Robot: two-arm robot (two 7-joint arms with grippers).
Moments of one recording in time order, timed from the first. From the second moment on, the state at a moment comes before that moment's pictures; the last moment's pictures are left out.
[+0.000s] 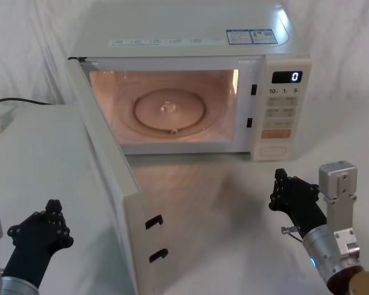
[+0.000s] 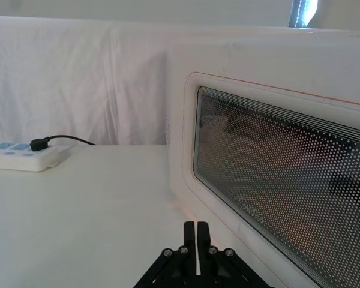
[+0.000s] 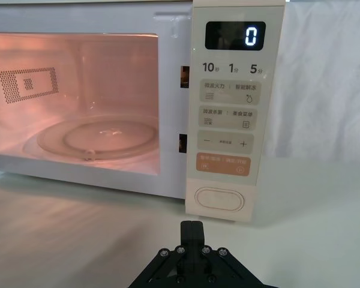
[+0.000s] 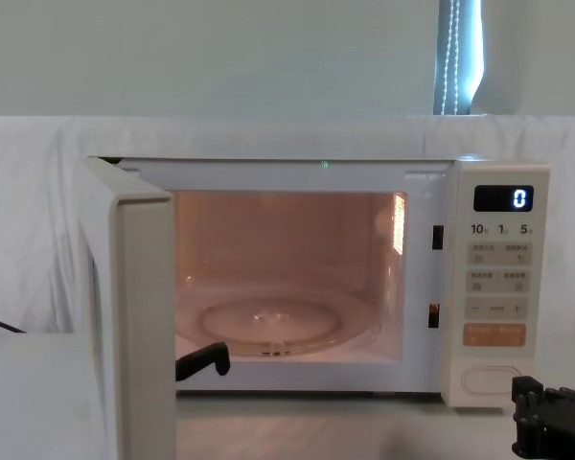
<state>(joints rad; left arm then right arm) 0.27 0.24 0.04 -1.85 -0.25 -0.02 -0.02 0.08 0.04 -0.15 -1.41 0.03 -0.15 0.09</state>
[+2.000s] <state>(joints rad) 0.09 0.28 0.07 -1.93 -0.36 0.10 -0.22 0.08 0.04 -0.15 -1.41 0.03 -0.15 0.09</state>
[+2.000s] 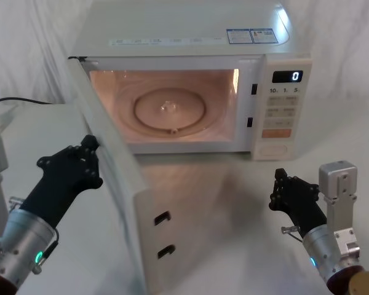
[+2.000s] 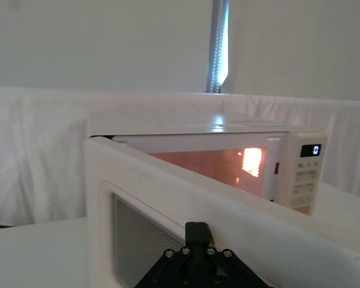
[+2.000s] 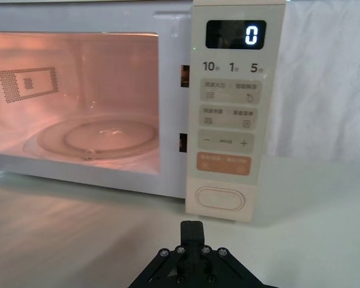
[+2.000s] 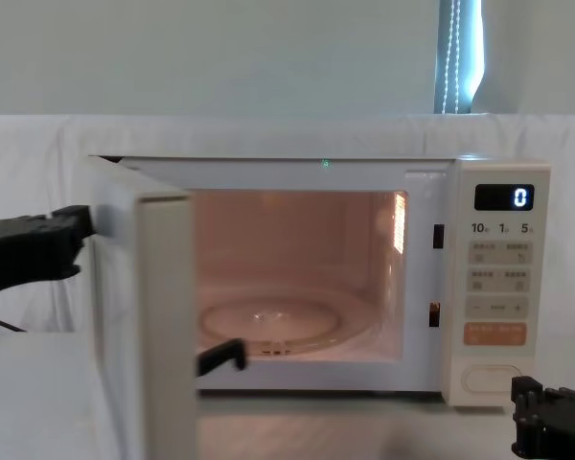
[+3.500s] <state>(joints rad) -0.23 0.21 0.30 -1.68 -0.35 0.14 -0.20 0.08 0.04 -0.15 -1.41 0.03 -0.15 0.09</state>
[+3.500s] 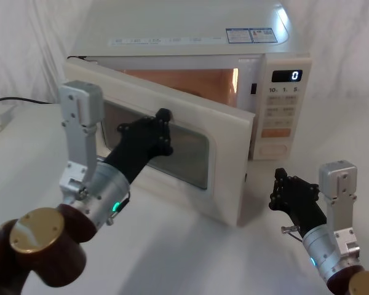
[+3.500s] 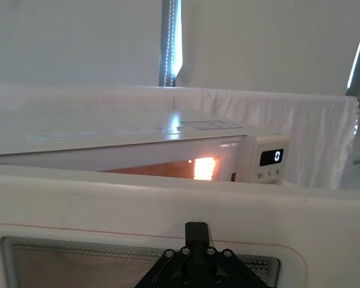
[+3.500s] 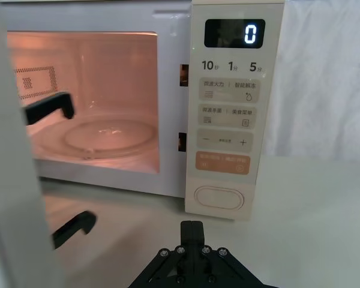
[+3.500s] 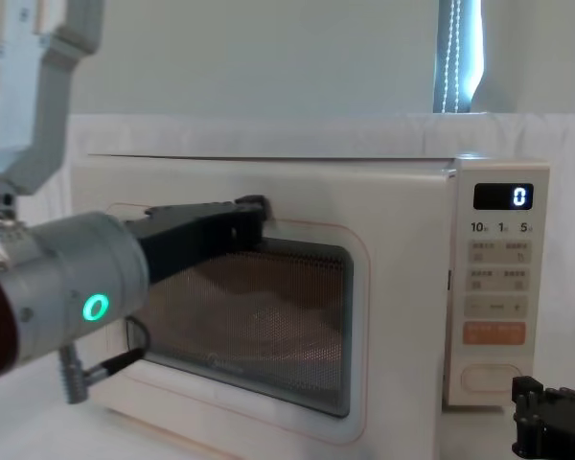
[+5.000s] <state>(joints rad) -0.39 0.06 0.31 -1.47 -0.21 0.14 -0.15 0.08 0.04 -0.15 -1.41 0.03 -0.15 0.09</state>
